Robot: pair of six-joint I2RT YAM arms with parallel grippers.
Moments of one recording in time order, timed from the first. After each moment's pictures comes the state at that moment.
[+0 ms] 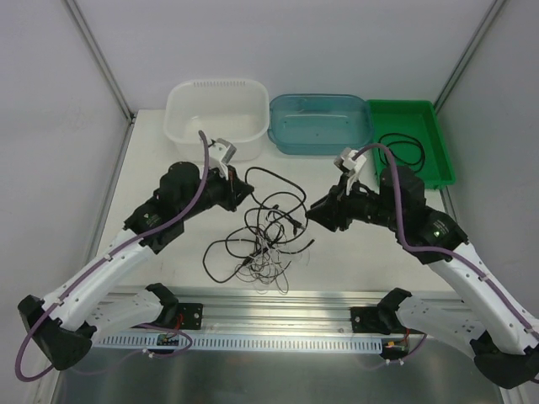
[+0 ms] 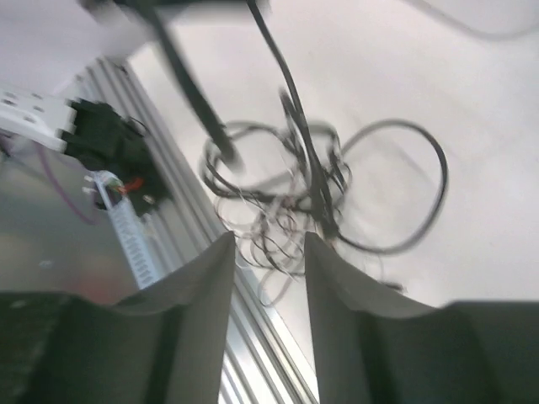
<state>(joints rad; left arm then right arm) -0.67 0.96 0.93 -0.25 0.16 -0.30 0.71 0.89 1.15 -0.59 -0.41 0.17</state>
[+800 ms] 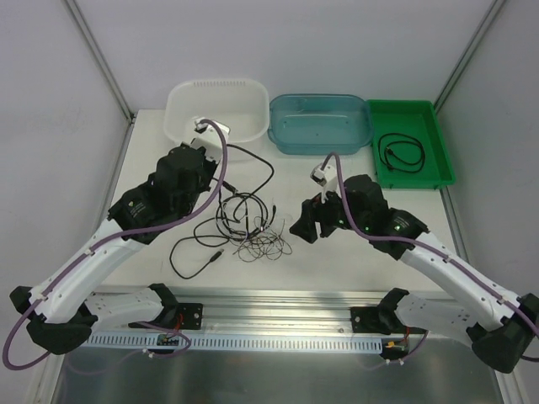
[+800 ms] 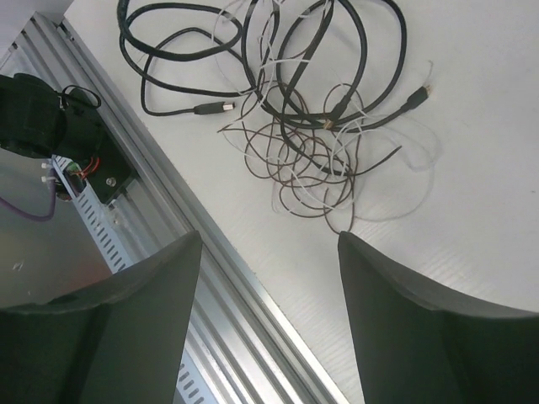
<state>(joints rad) -0.79 1.06 1.32 -0.65 -0.63 0.17 0.76 0.96 0.95 -0.51 -0.28 0.23</state>
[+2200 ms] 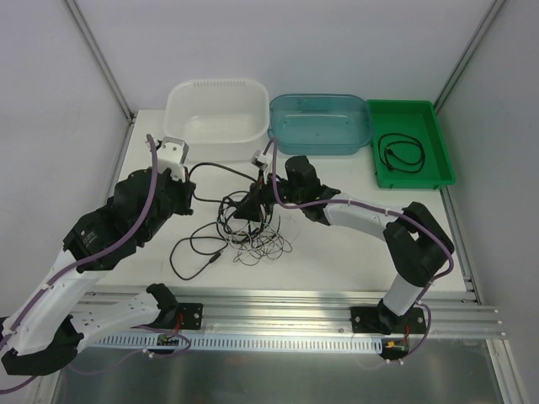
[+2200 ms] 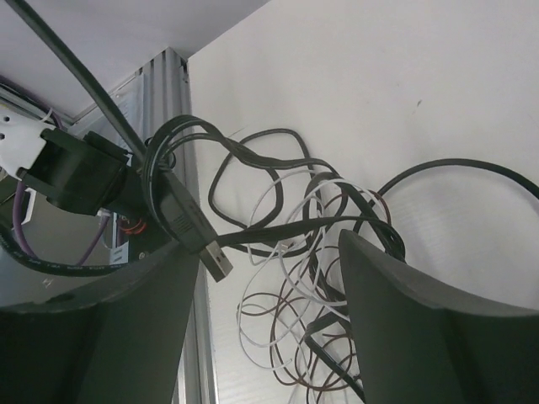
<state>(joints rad) -0.81 0.83 1.32 -0.90 -0.48 -0.20 0.78 1.71 1.07 0.34 -0.70 0.31</state>
